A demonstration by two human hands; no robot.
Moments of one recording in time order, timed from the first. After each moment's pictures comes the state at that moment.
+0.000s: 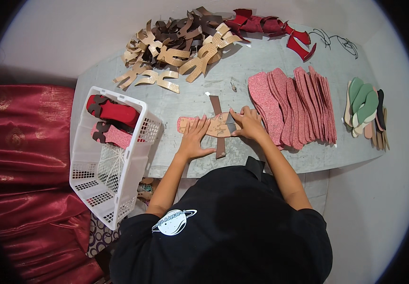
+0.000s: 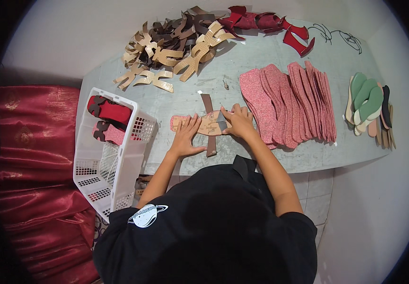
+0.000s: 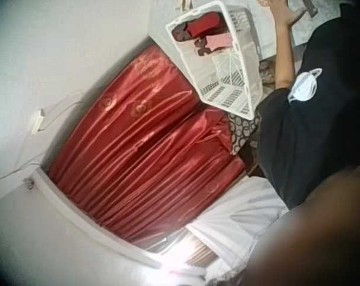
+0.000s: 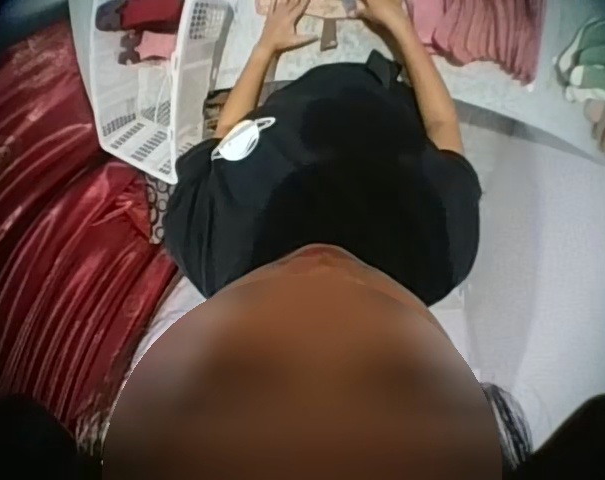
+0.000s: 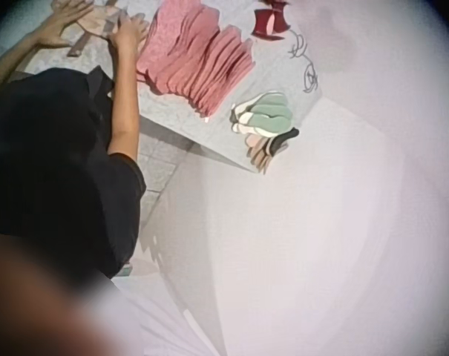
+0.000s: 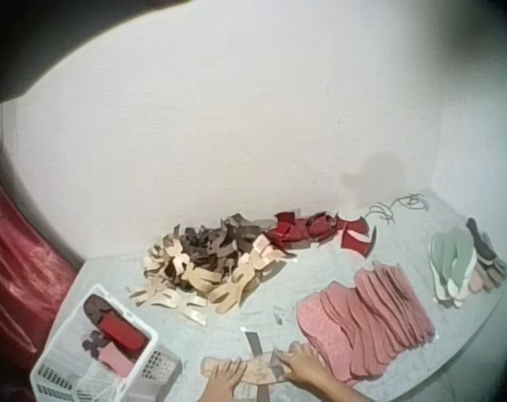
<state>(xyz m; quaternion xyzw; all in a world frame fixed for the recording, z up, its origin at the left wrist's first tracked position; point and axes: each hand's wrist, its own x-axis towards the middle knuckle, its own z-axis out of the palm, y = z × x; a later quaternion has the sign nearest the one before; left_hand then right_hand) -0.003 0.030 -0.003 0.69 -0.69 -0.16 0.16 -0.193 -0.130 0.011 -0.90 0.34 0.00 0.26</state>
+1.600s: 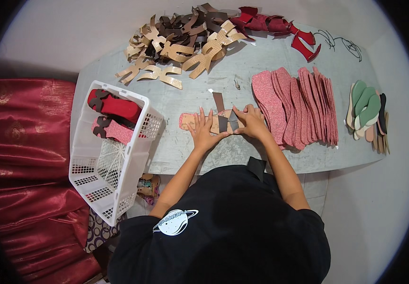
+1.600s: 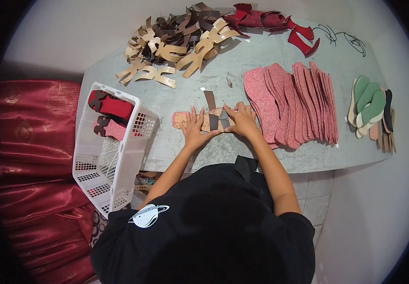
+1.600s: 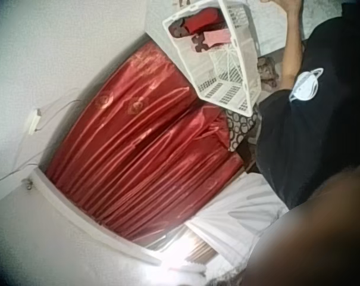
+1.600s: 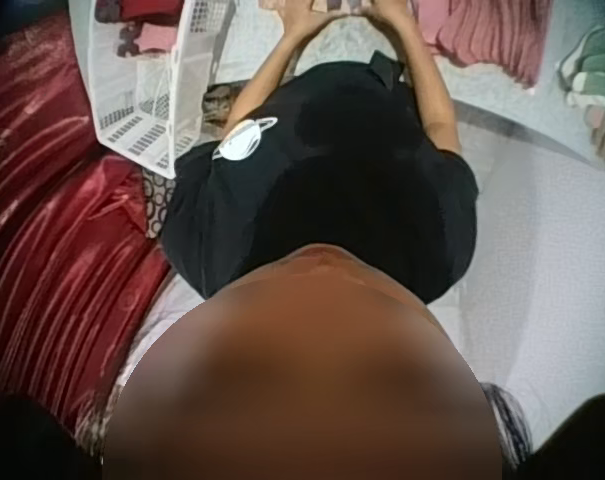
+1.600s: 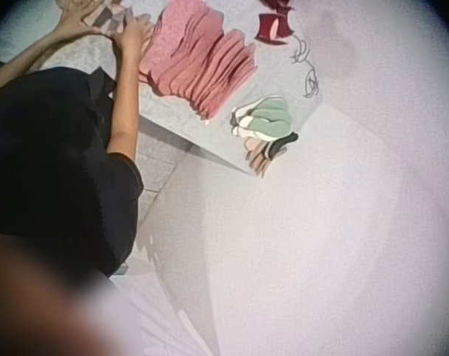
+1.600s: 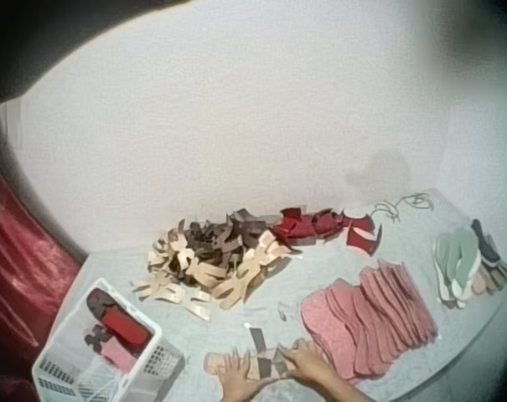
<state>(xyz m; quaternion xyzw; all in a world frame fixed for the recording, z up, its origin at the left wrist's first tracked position) -0.042 0.002 -0.021 0.85 -0.48 -0.16 0.16 -0.195 -0.131 0.007 -0.89 0.35 -0.02 0.29</state>
